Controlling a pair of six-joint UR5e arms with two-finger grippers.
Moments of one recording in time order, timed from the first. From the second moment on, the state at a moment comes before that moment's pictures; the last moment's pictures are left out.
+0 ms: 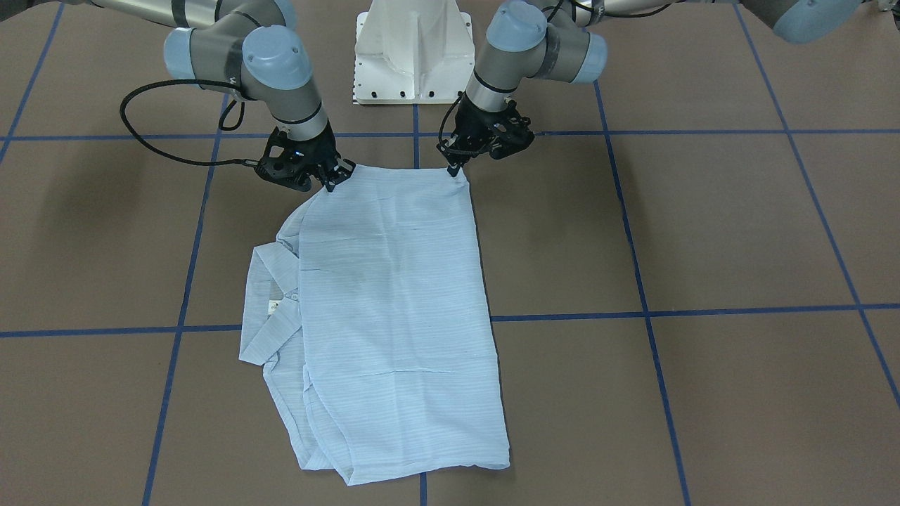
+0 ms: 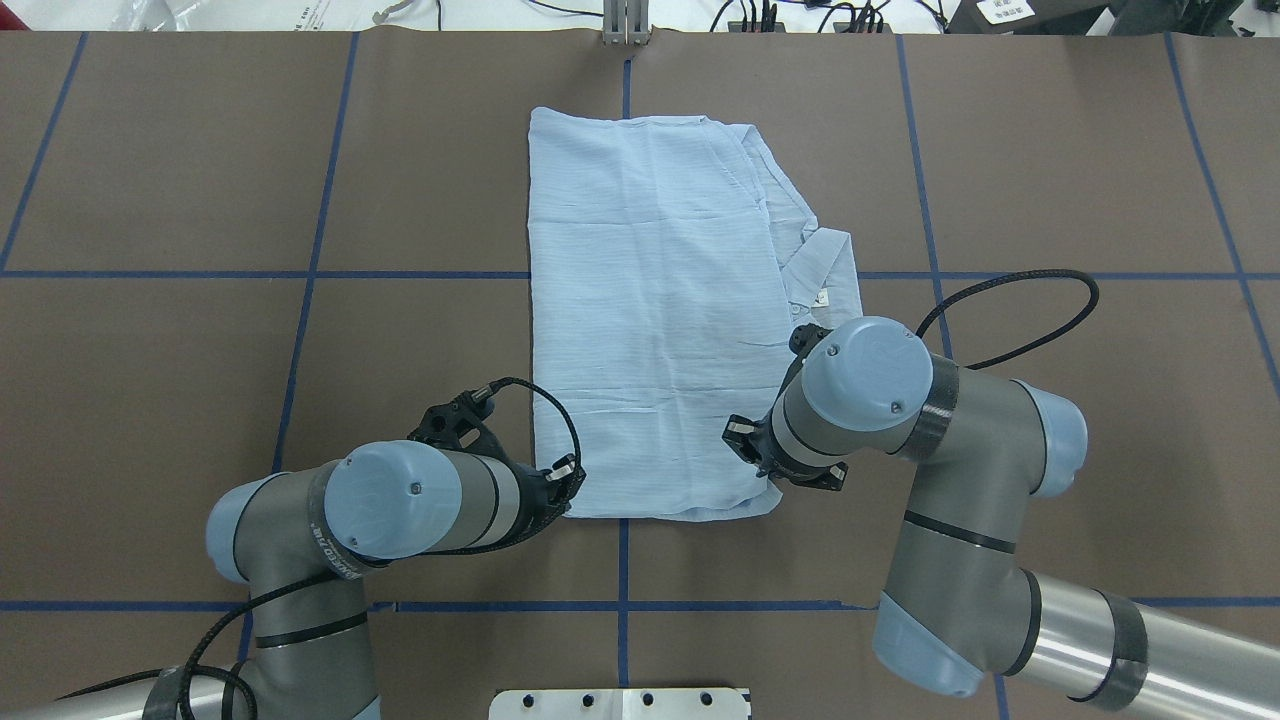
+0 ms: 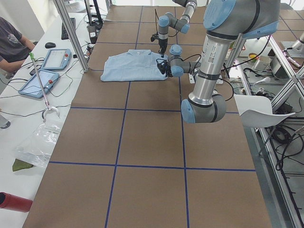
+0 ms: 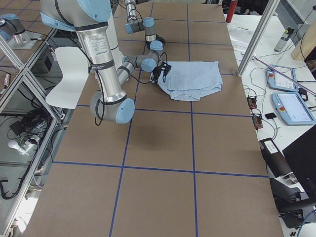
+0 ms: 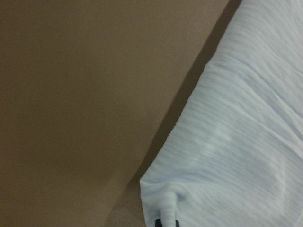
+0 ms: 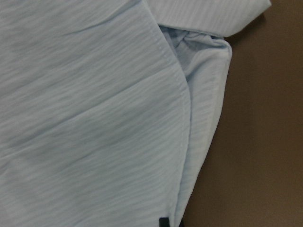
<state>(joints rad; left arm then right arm) -0.29 -2.04 -1.77 -1.99 -1.67 -2.01 0.43 -1.15 1.84 -1.48 1.89 1.71</state>
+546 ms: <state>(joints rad) -0.28 -2.01 -1.87 -1.95 -1.66 -2.01 0.43 -1.17 1.96 -1.48 1.93 1.71</state>
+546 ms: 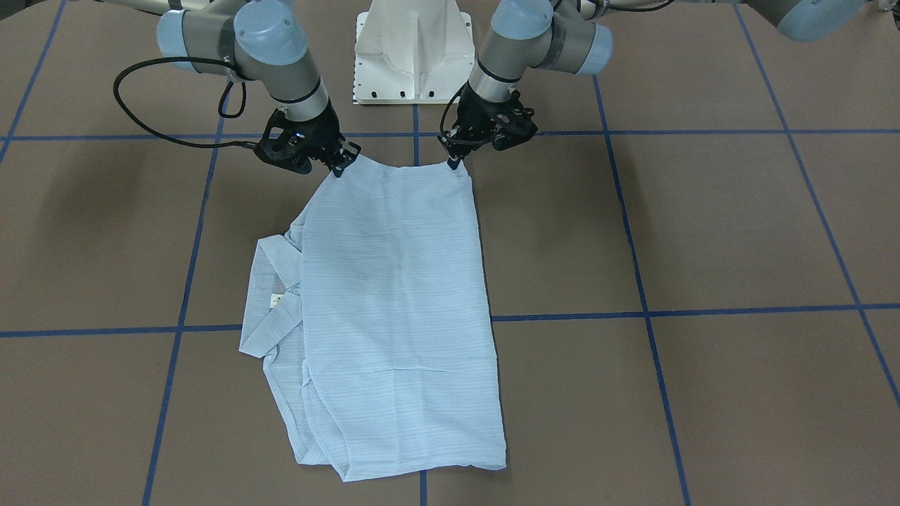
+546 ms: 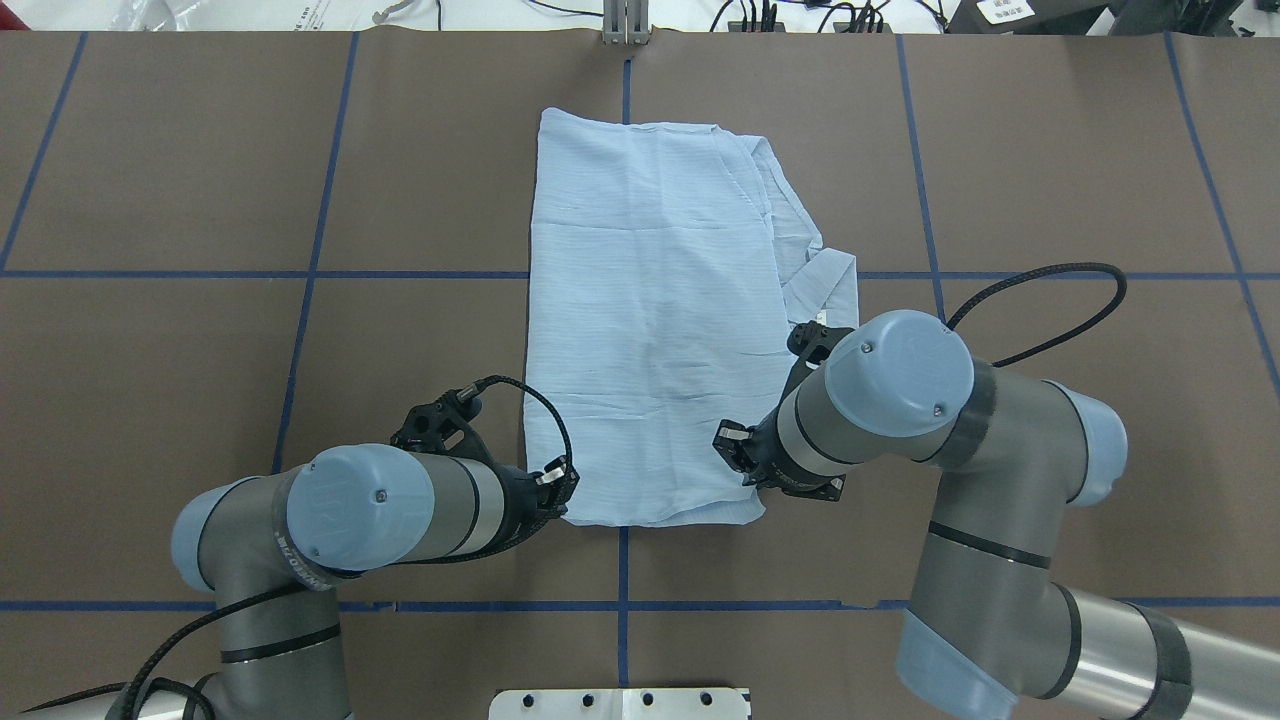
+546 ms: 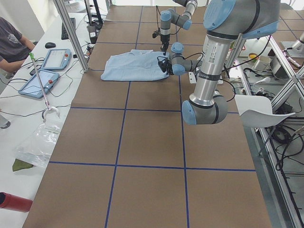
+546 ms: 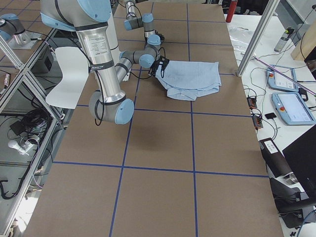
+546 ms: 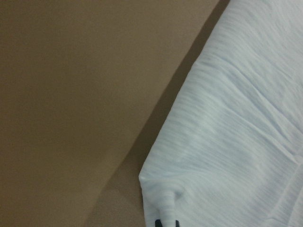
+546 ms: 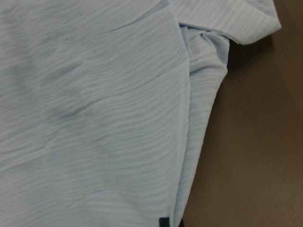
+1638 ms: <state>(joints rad) -0.14 -2.00 -2.33 -1.46 -1.78 -2.01 0.44 -1.24 2.11 -1.48 2.29 1.72</state>
